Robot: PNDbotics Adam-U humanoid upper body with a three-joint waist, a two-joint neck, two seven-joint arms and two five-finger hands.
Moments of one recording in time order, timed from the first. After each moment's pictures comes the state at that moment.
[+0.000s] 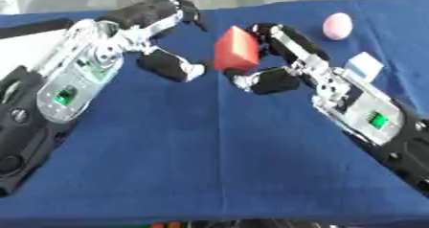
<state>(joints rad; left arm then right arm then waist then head) -1.01 0.33 -0.60 -1.47 -0.60 0.18 -0.43 -0.57 -0.60 0.52 -1.84 -0.05 0.37 -0.14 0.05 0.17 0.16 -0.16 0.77</state>
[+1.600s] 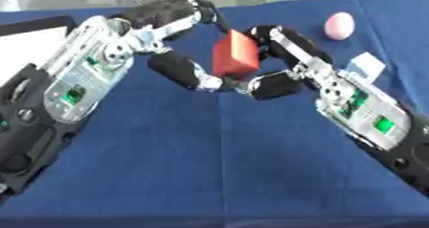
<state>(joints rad) -1.01 0.31 -0.61 -1.51 -0.59 0.14 -0.47 -0.57 -0.61 0.54 -1.87 -0.04 0.38 -0.12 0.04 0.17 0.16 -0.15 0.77</state>
